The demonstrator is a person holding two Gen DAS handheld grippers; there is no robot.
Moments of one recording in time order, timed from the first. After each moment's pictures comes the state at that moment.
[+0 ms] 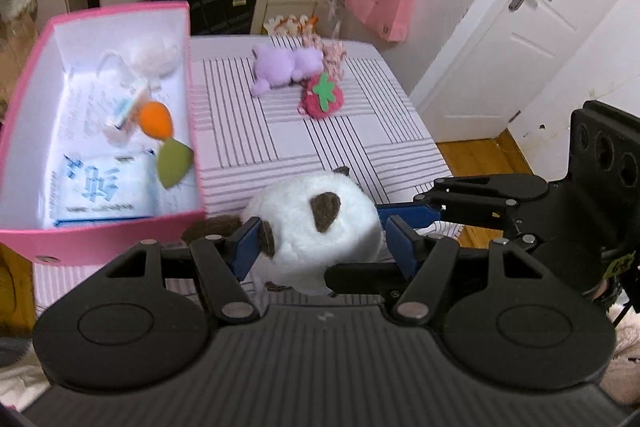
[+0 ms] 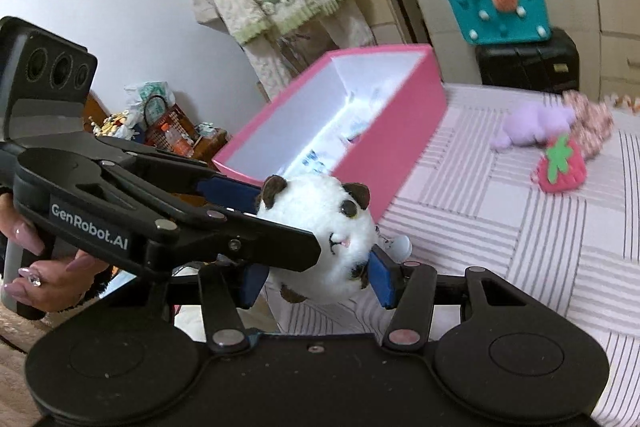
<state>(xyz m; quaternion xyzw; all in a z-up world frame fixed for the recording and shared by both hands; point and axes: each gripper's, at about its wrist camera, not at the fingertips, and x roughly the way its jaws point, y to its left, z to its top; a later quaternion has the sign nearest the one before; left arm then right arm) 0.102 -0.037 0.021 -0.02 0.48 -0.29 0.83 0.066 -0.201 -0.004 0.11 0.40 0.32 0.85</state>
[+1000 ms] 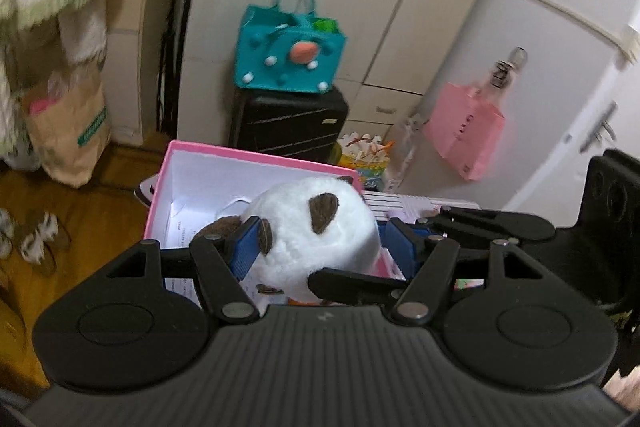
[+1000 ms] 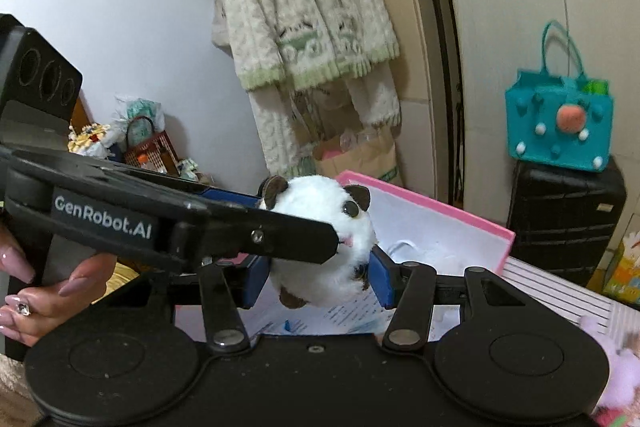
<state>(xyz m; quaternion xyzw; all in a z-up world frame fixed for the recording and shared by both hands) 0.272 0.082 0.019 -0.11 0.37 -0.21 0.90 0.259 -0.090 0.004 0.02 0.32 0.35 0.88</state>
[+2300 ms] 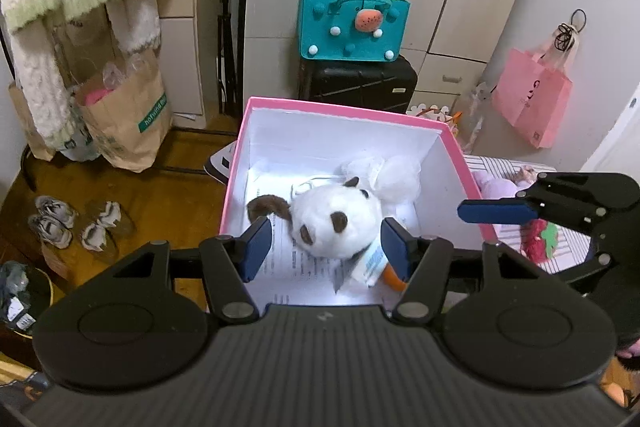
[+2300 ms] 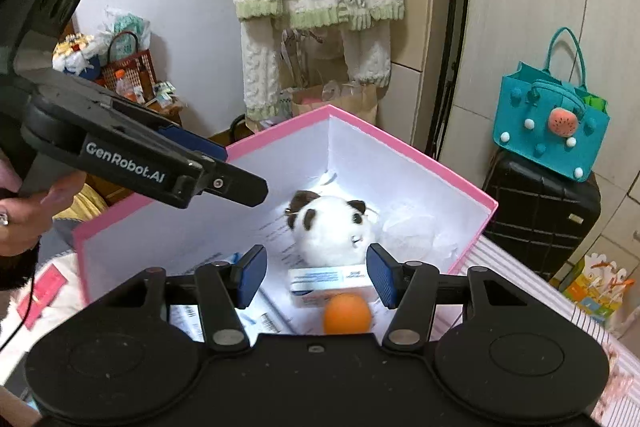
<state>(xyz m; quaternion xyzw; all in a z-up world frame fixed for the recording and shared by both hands) 0.257 0.100 -0.014 -0.04 0.39 -0.13 0.91 0.241 -0.080 -0.014 -0.10 0.35 0.32 0.88</state>
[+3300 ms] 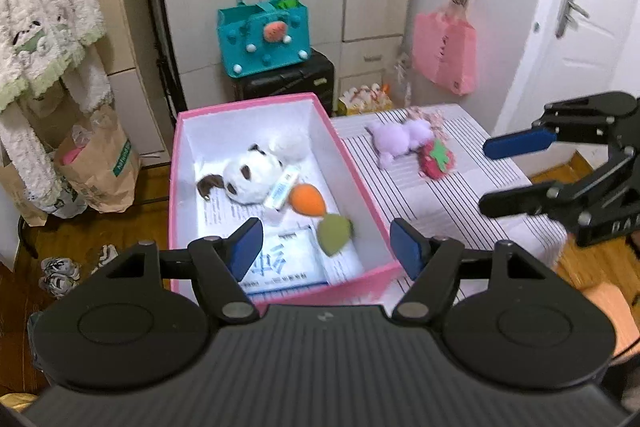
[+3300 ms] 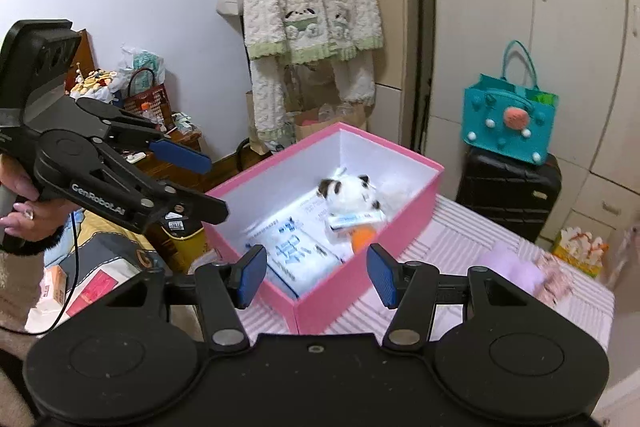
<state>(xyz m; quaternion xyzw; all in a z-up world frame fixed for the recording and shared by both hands) 0.114 0.059 0.054 0.07 0.37 -0.23 0.90 0.085 -0.155 0.064 -0.06 0.33 0.30 0.90</state>
